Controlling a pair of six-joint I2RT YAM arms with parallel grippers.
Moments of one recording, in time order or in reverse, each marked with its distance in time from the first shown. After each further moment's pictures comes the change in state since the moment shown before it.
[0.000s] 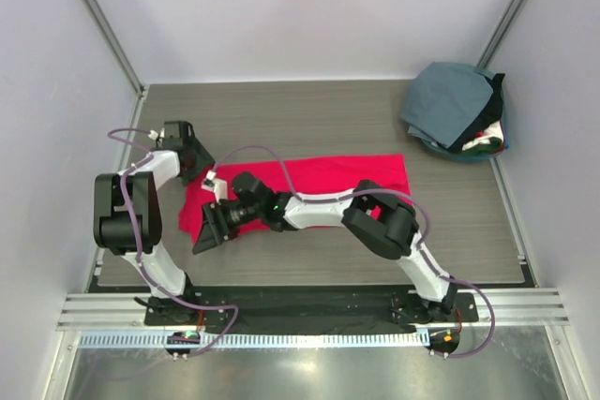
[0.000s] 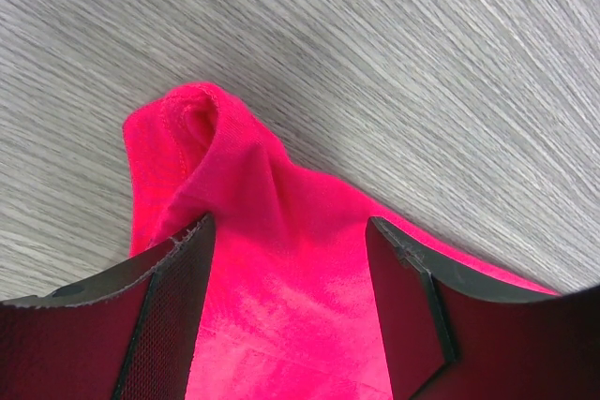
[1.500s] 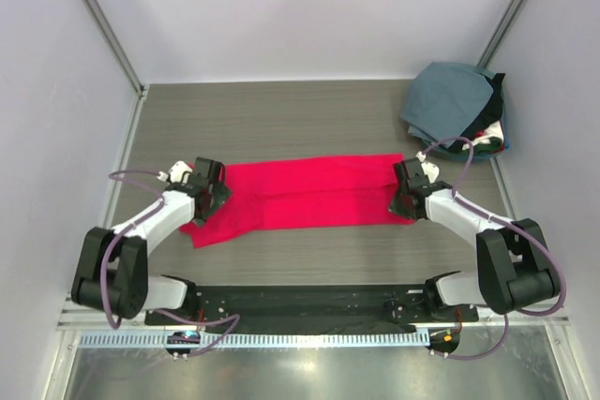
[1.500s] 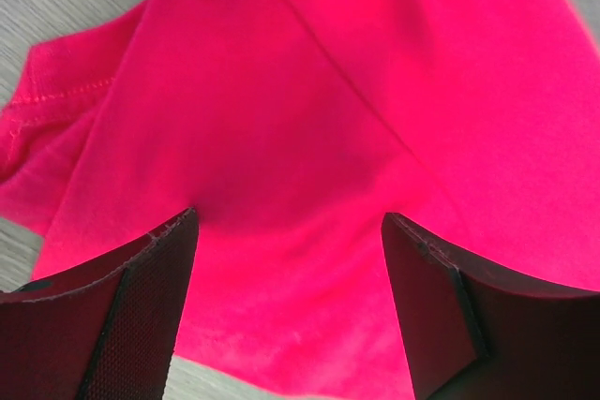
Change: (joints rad) left arm -0.308 -0.438 -0.353 -0.194 -0.291 -0.432; right arm -0.856 -0.901 -0.879 -0.772 0.909 -0.117
